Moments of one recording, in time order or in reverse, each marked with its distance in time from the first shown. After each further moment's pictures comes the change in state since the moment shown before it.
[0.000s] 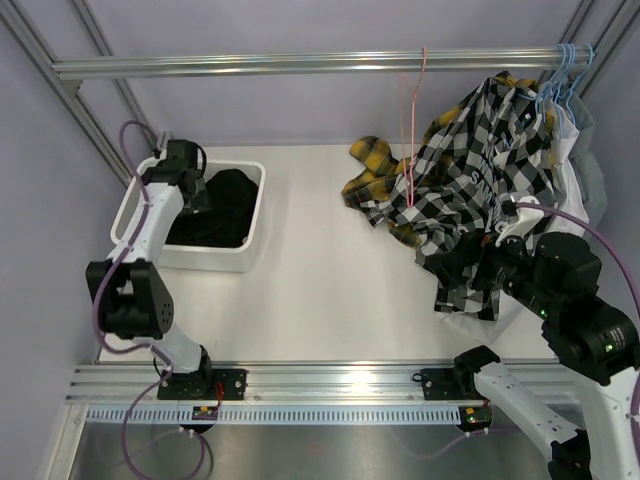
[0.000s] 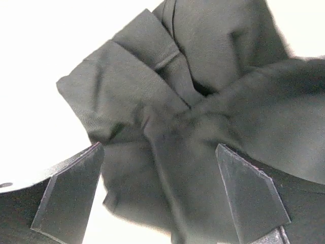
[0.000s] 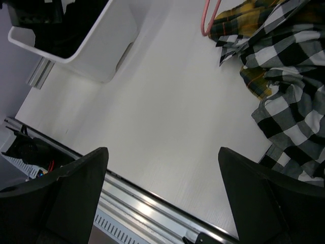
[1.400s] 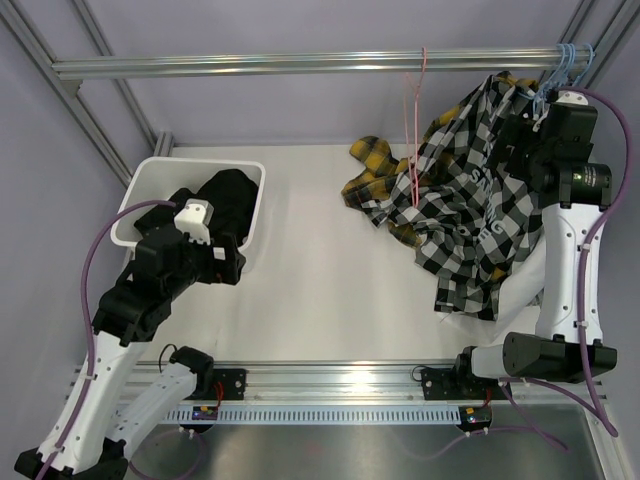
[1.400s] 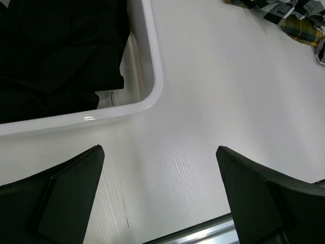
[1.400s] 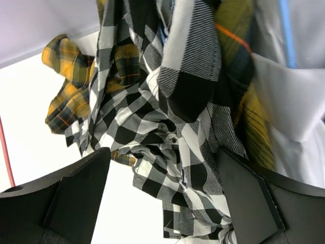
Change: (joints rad) left arm -0.370 -0.988 -0.433 0.003 0.501 0.094; right arm -0.525 0.707 0.494 0.040 0.259 -0.109
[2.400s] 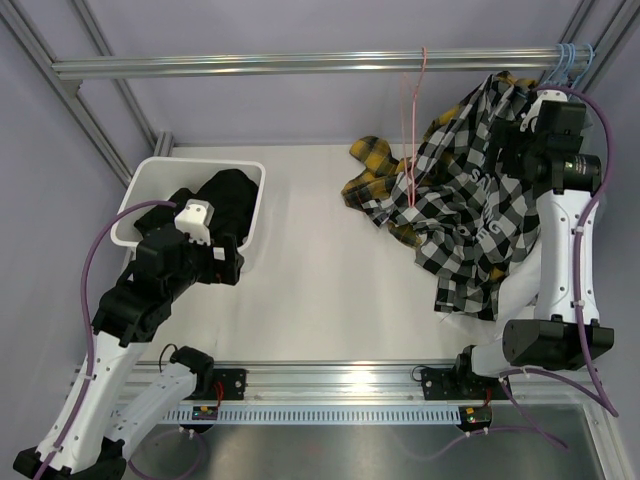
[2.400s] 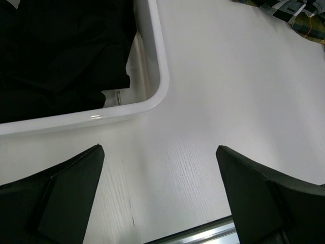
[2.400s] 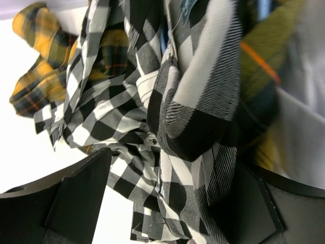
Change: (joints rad) left arm -0.018 -0.001 0.000 -0.005 -0.043 0.013; right arm -0.008 0.064 -0.013 0.027 -0.029 -0.186
